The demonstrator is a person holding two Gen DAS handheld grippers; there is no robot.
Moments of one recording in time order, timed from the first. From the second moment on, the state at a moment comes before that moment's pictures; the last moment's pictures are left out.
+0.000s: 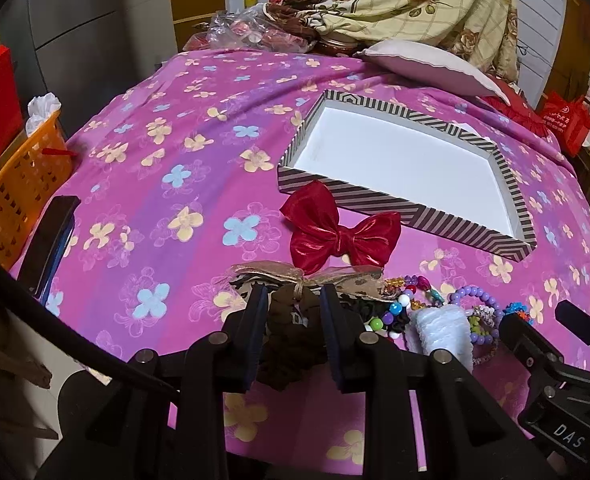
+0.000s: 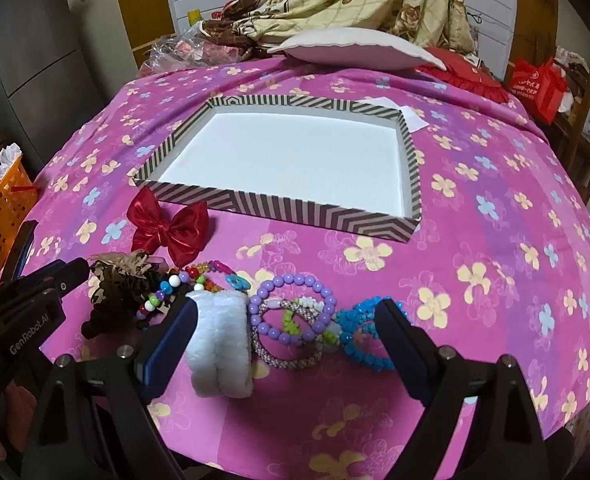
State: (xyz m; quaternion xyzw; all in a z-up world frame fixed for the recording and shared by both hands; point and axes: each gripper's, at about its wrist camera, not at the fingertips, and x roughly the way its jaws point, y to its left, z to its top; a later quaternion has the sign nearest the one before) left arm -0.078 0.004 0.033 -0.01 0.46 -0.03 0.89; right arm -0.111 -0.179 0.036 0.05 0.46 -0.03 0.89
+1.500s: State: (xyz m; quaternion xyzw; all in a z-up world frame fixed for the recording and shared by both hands) left arm -0.078 -0.010 0.027 0.01 0.46 -0.04 0.88; right arm -0.107 -0.184 0.033 0.07 0.47 -0.03 0.88
